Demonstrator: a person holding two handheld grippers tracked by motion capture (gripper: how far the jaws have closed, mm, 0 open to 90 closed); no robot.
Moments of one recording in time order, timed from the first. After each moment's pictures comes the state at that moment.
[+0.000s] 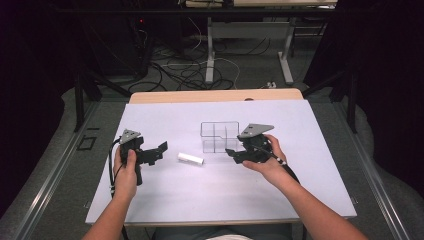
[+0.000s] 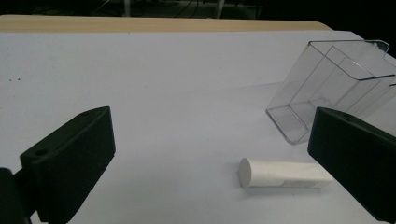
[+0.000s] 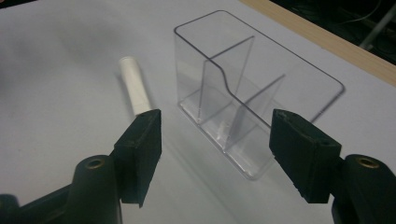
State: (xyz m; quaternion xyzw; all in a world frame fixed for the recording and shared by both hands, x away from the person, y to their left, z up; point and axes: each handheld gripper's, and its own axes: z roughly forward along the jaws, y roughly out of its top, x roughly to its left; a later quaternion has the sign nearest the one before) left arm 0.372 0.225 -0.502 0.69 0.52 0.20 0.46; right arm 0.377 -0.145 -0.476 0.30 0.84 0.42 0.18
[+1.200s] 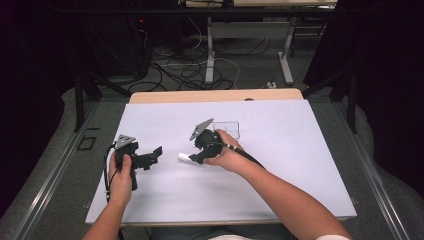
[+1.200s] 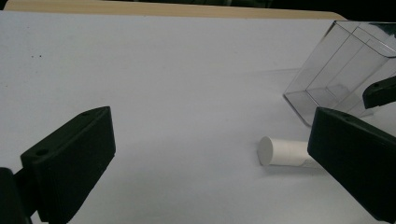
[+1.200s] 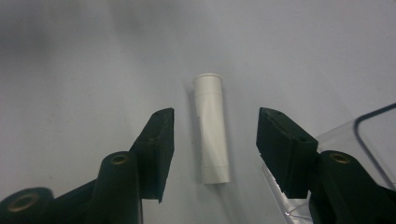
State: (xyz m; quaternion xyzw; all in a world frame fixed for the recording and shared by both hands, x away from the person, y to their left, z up) left arm 0.364 0.241 -0.514 0.69 0.53 0.20 0.45; right arm 0.415 -0.028 -0.493 0.17 0.92 0.34 0.08
